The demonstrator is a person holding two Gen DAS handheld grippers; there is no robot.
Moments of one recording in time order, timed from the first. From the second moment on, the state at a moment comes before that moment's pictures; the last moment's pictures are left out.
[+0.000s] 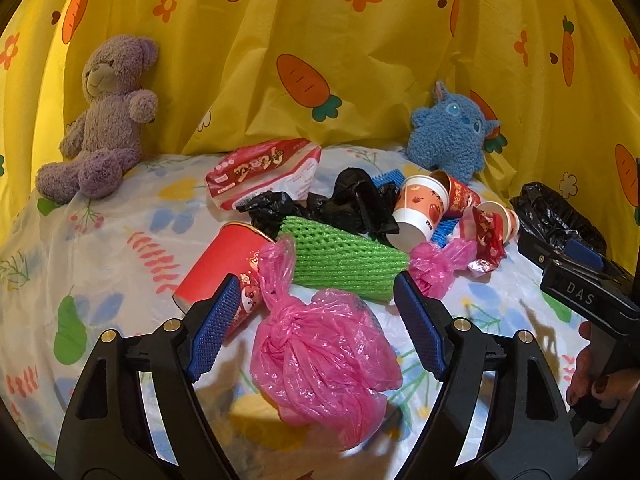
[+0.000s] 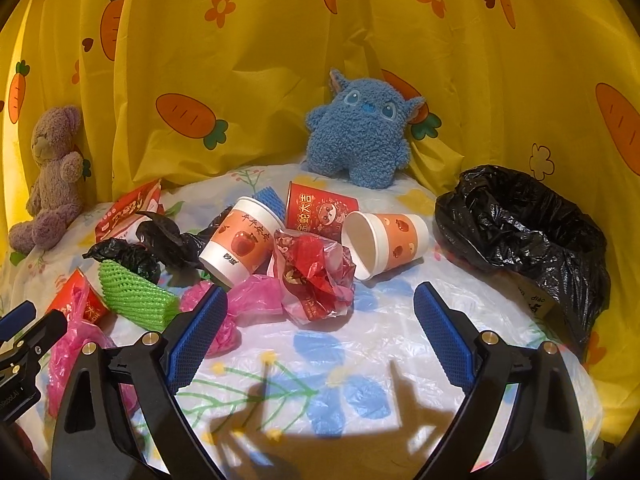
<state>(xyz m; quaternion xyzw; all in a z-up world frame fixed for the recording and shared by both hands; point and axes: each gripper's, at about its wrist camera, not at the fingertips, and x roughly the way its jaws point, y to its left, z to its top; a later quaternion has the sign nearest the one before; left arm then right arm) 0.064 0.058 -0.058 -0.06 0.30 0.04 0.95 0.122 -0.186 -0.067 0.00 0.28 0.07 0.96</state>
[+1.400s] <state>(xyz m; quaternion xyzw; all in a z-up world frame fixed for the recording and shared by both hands) 0.089 0.053 -0.022 -0.09 0.28 0.07 0.95 0.180 -0.195 -0.082 -0.01 0.30 0.14 0.94</state>
